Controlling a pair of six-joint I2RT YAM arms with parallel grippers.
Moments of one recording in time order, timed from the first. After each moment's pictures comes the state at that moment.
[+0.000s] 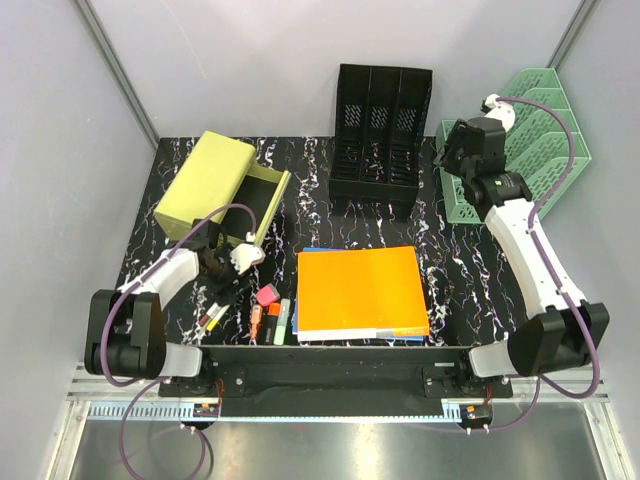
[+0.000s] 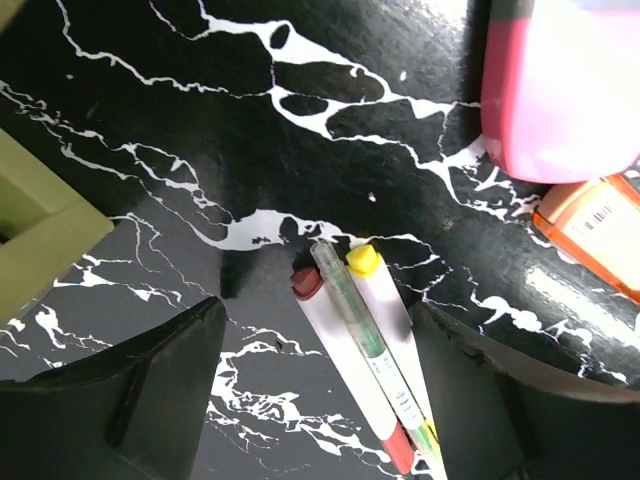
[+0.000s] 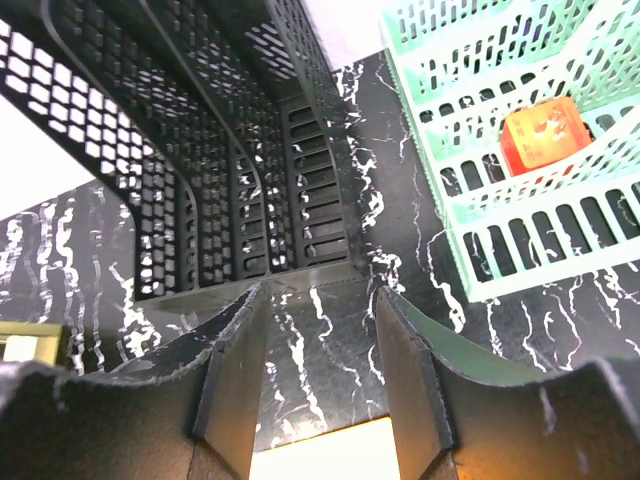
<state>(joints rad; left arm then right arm) -0.07 1.38 0.71 -0.68 0.25 0.89 0.18 1.43 1.43 -0.41 0.28 0.44</state>
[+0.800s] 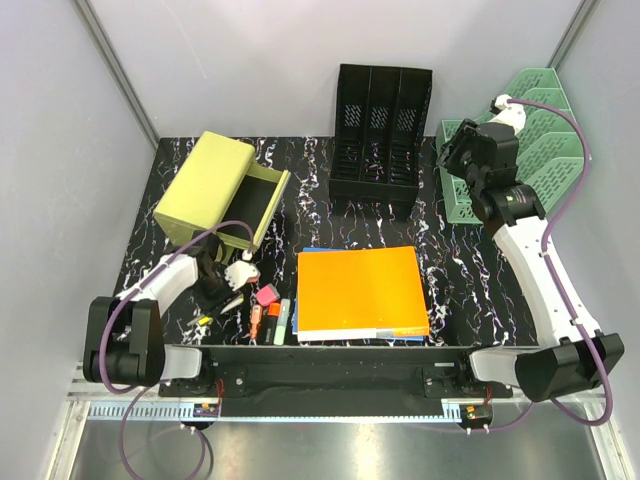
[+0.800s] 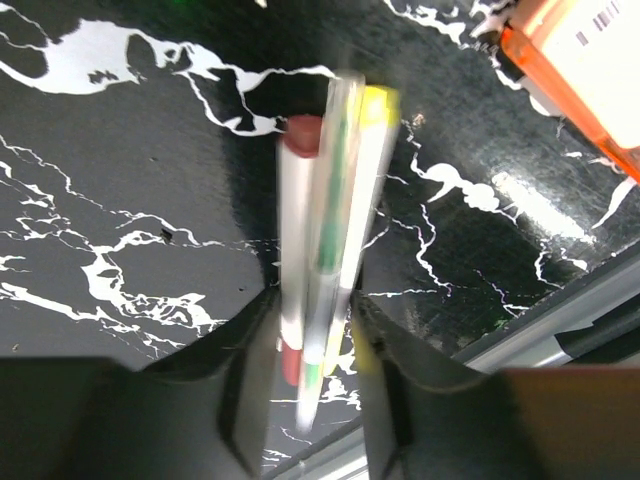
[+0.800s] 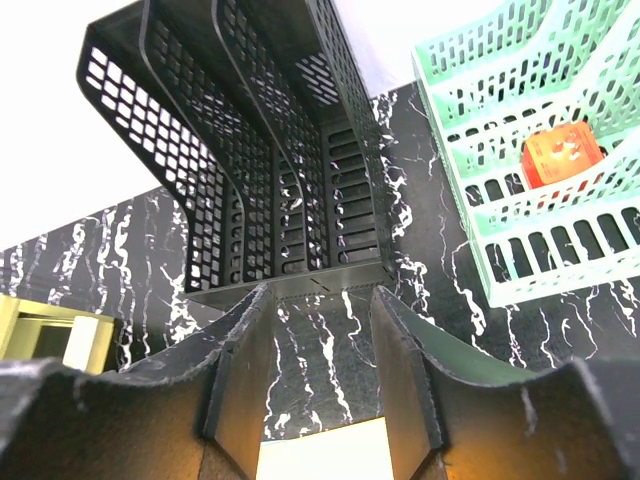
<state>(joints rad) -0.08 1.32 0.65 -0.85 0.14 0.88 0.21 1.28 1.40 -0.42 0.27 0.46</state>
